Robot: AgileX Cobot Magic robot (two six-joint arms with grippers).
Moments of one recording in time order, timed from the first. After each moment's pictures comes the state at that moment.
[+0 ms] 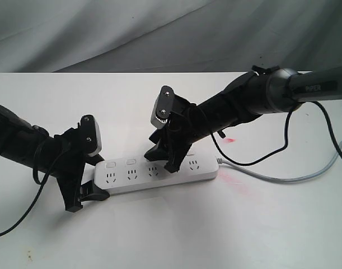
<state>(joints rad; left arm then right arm) -0.06 1.94 -0.88 -1.08 0.52 2.08 0.44 2.22 -1.42 1.18 0.69 -1.90</state>
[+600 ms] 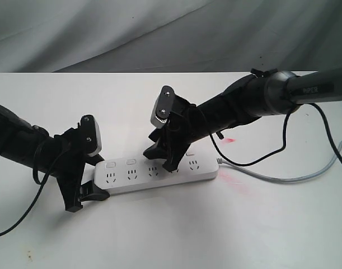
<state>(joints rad) -0.06 1.94 -0.88 -1.08 0.52 2.08 0.44 2.24 -1.42 1.23 0.66 -1.94</state>
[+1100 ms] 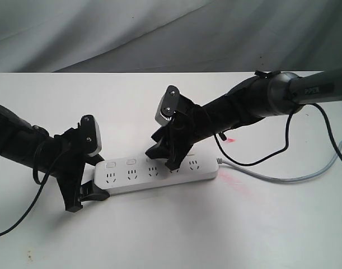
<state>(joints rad) -0.06 1.94 -0.88 -1.08 0.52 2.08 0.41 2.26 -1.42 1.25 0.70 -1.93</state>
